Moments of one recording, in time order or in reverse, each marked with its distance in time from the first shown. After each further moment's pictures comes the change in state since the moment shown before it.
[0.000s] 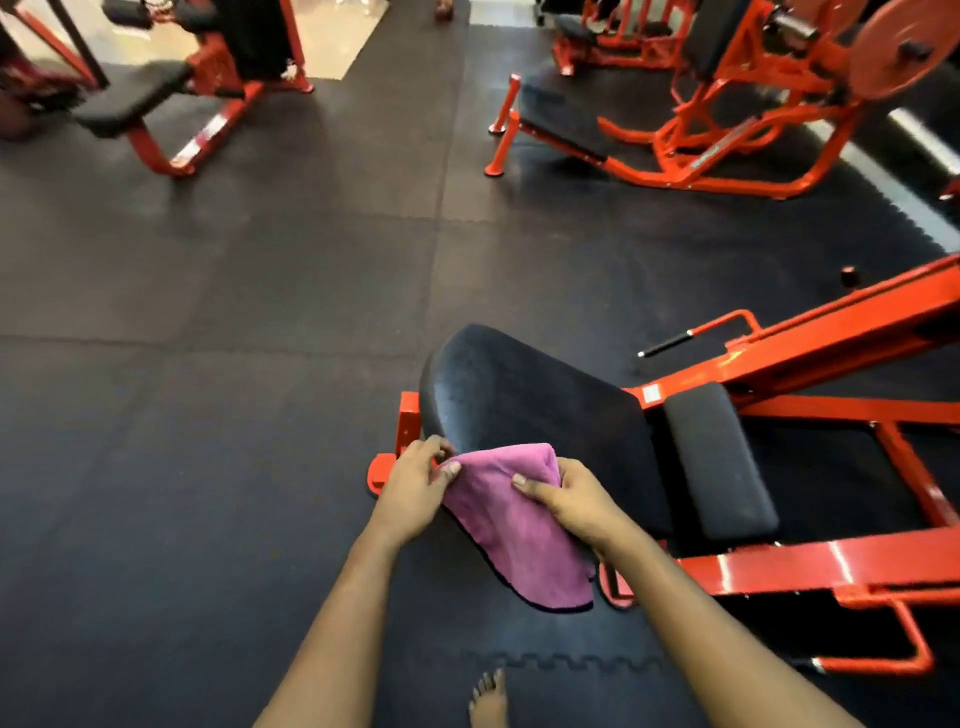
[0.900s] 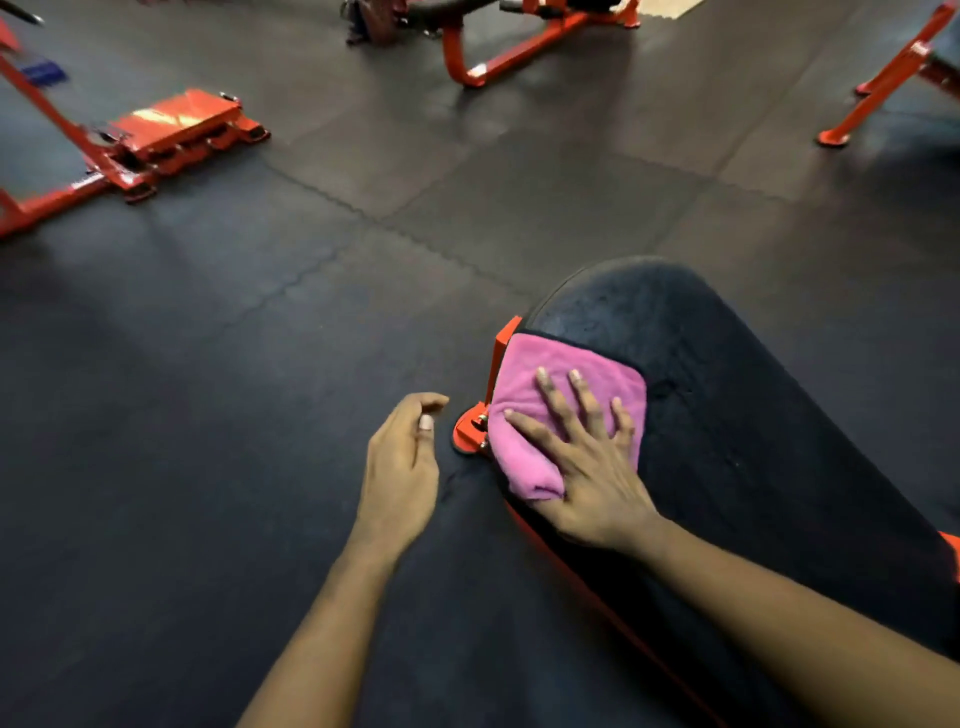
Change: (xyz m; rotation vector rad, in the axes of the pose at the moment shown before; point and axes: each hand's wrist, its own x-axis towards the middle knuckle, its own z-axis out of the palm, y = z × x) left_hand 0.069 -0.166 0.184 0.027 0.871 -0.283; right_hand 0.320 0.206 0.054 -1.002 -0.233 -1.130
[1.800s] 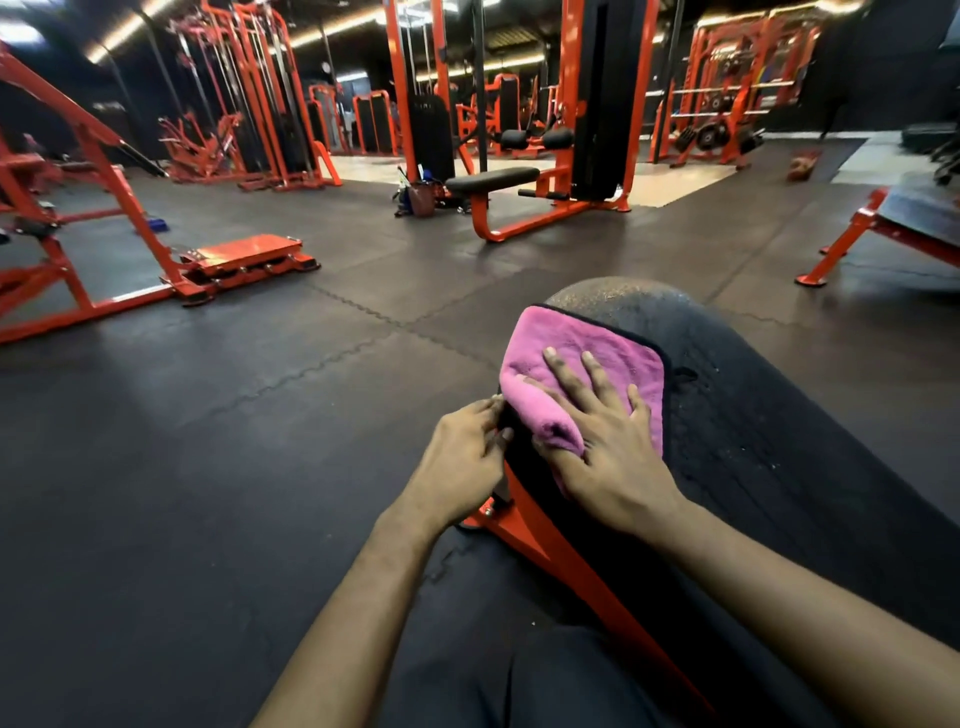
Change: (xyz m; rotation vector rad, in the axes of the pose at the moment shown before) left_hand -0.027 -0.041 0.065 0.109 -0.082 0.468; right_hand -0.020 -0.008 0.034 0.130 0.241 -0.014
